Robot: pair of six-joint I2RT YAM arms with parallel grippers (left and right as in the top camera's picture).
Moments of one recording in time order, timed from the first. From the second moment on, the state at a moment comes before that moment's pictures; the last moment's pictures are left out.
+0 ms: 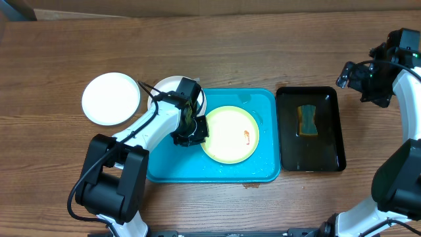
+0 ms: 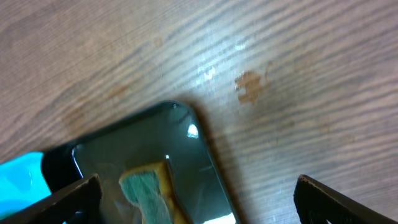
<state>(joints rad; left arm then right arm) -0.37 1.85 1.14 -0.80 0.28 -0.53 -0.29 1.83 1.55 -0.99 -0.15 0.17</state>
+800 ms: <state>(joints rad) -0.42 1.85 1.22 -0.82 0.14 -0.41 -0.18 1.83 1.50 -1.09 -0.19 0.20</state>
